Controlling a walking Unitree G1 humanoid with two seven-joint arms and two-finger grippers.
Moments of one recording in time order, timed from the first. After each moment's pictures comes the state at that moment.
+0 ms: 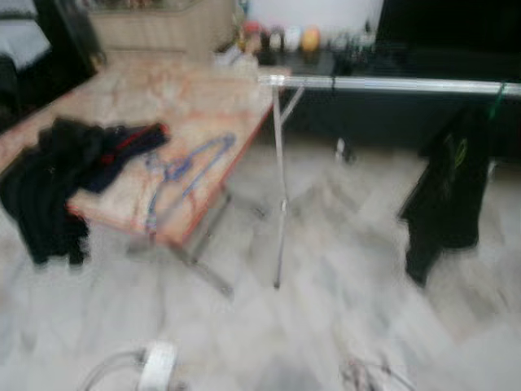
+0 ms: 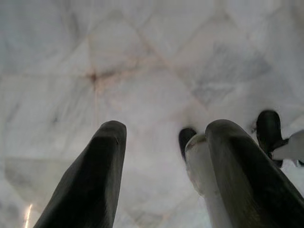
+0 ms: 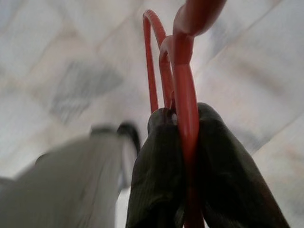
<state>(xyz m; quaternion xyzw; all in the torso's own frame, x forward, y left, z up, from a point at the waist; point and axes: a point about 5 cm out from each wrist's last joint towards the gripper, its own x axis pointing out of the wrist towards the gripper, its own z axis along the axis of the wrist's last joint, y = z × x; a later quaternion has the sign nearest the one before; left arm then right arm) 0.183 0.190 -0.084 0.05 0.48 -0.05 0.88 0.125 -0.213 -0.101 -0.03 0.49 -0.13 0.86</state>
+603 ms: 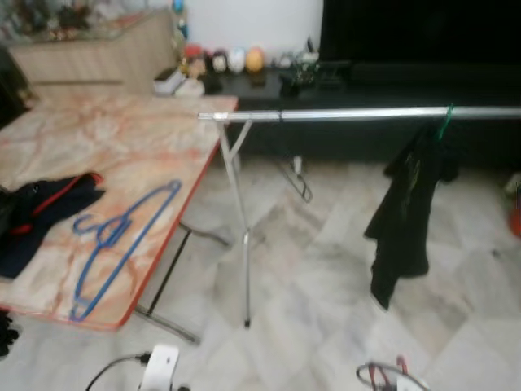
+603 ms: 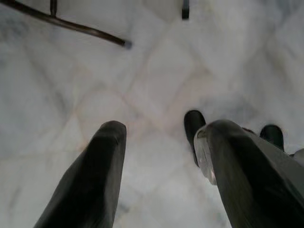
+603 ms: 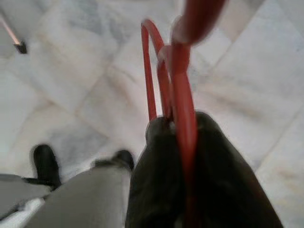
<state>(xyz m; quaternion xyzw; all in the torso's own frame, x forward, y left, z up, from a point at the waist) 0.182 0.206 -0.082 0.06 0.48 -0.04 0.88 0.132 -0.205 -0.100 -0.02 0.48 -0.12 0.87</state>
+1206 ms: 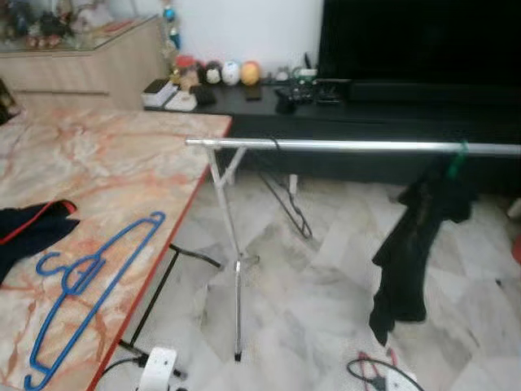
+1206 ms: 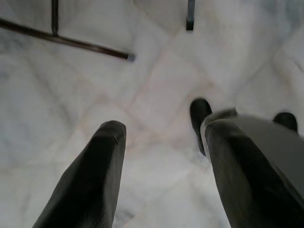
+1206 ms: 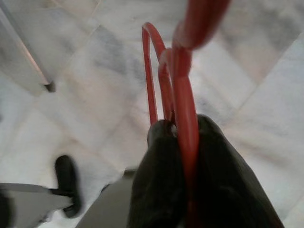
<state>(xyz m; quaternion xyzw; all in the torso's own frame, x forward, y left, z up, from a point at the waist) 0.172 0.208 -0.086 0.06 0.49 -0.03 0.87 0.140 -0.193 -0.099 -0.02 0.47 -0.10 0.88</state>
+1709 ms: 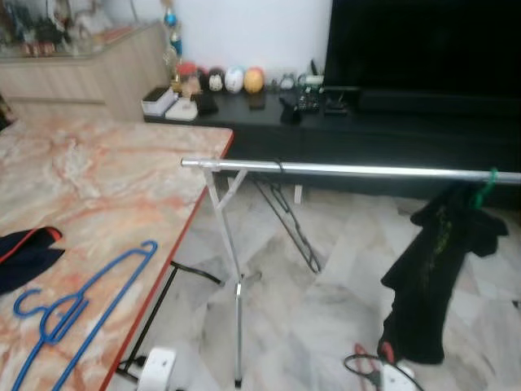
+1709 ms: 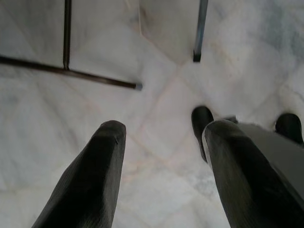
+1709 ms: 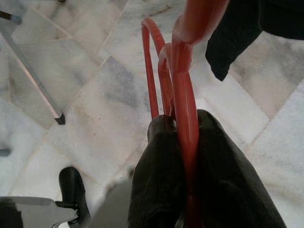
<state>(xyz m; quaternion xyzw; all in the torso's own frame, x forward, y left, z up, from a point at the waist) 0.175 0.207 -0.085 0.06 0.49 -0.04 0.87 0.149 -0.194 -0.095 -0.02 0.45 -0.11 0.89</state>
